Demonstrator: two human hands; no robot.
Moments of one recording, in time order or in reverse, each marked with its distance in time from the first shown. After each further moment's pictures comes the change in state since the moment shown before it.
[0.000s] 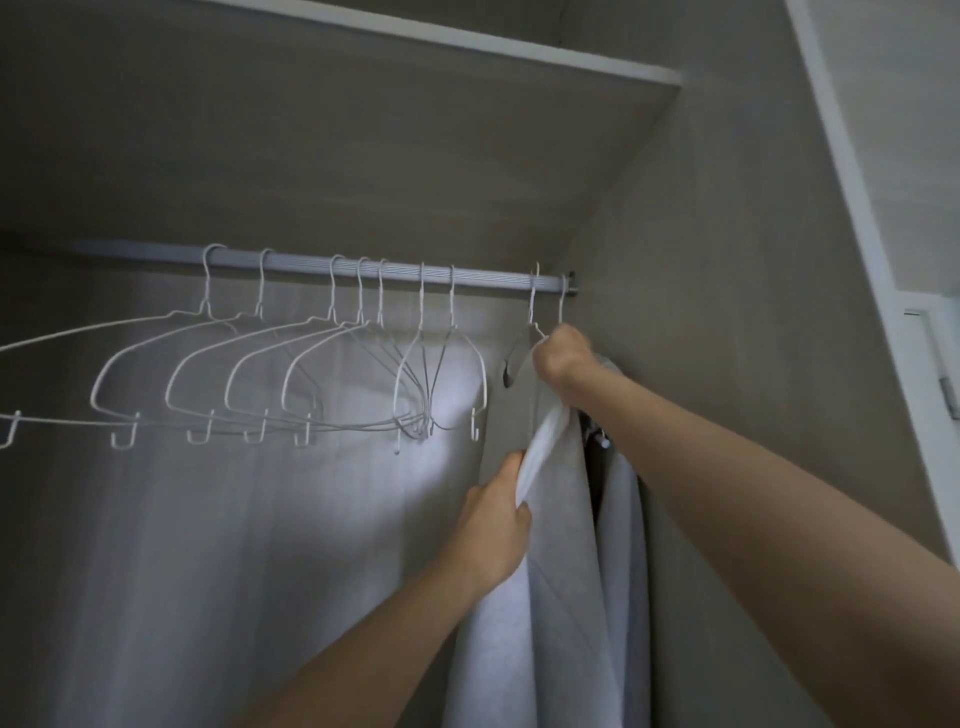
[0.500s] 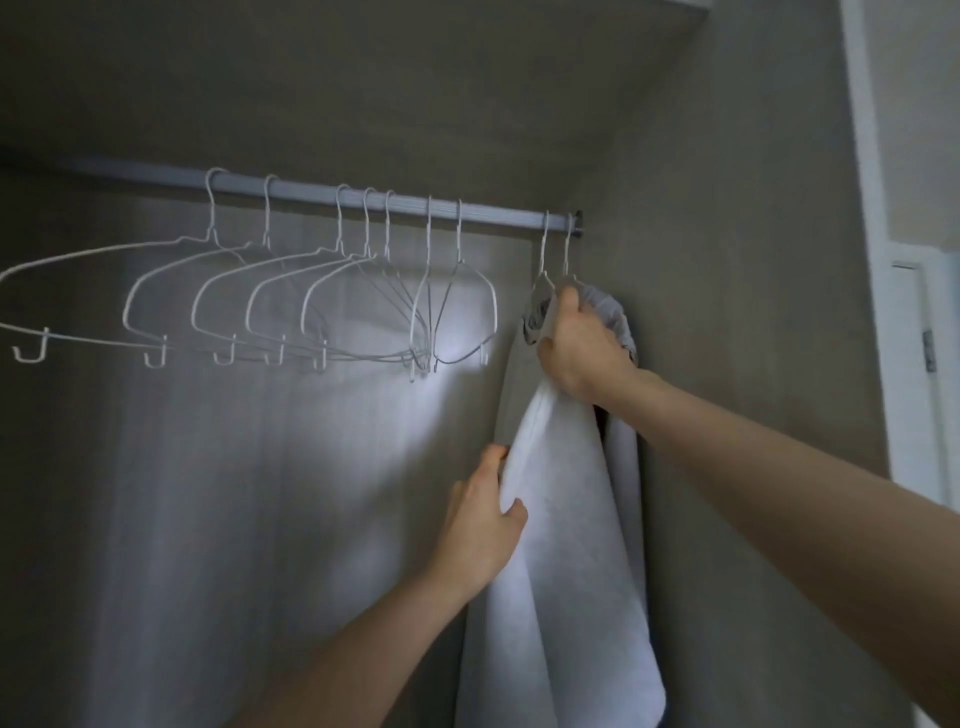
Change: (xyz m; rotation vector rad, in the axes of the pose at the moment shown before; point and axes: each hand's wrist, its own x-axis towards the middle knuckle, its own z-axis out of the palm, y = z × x) left_hand -0.070 -0.008 0.005 -0.050 0.082 -0.043; right_hand -0.073 0.032 -0.009 -0.285 -0.078 -0.263
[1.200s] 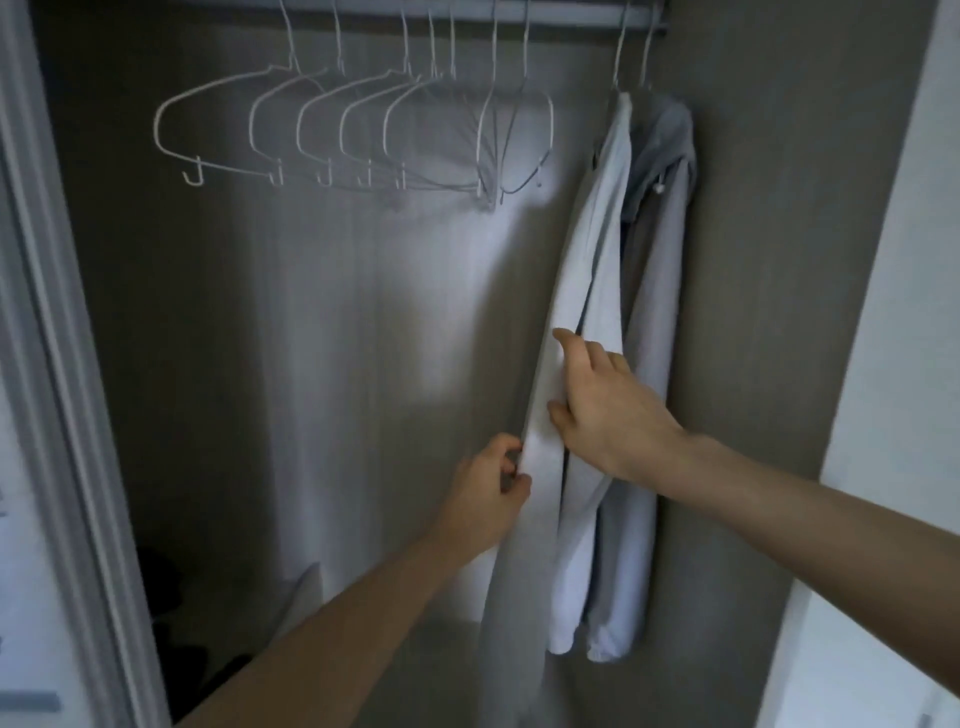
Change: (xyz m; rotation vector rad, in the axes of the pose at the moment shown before) left_hand -0.190 -0.026 -0.006 0.062 -0.184 -0.279; right_hand -0.245 0.001 0.017 -0.015 -0.378 -0.241
